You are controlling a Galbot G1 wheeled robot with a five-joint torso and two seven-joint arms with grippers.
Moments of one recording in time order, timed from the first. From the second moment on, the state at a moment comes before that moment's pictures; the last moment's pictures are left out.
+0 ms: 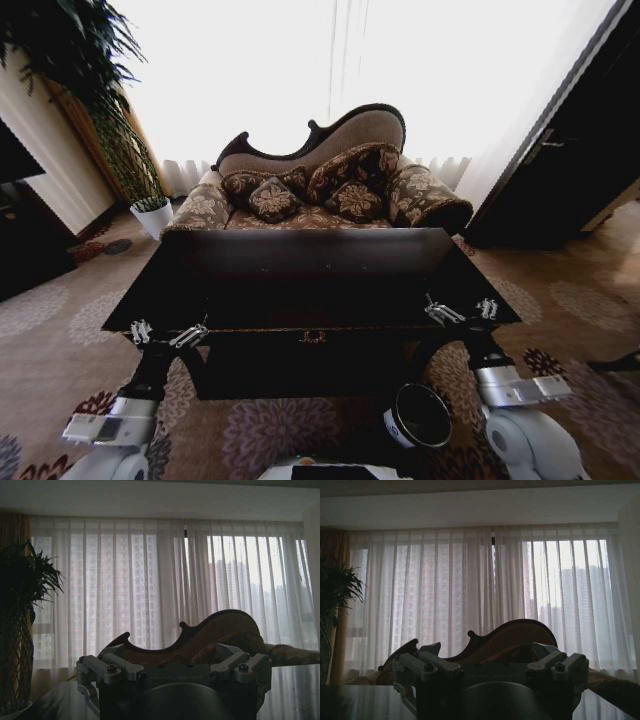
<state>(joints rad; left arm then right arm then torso) 1.84 -1.43 -0.88 -2.40 -0.35 -0.17 0.22 -1.72 1.23 0.87 2.30 0.52 0.16 -0.11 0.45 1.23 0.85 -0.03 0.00</state>
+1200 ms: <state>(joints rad) 1.82 -1.42 -0.85 -2.36 -0.35 -0.17 0.22 -1.73 1.23 0.88 2.28 0.54 0.18 -0.12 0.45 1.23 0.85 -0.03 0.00</state>
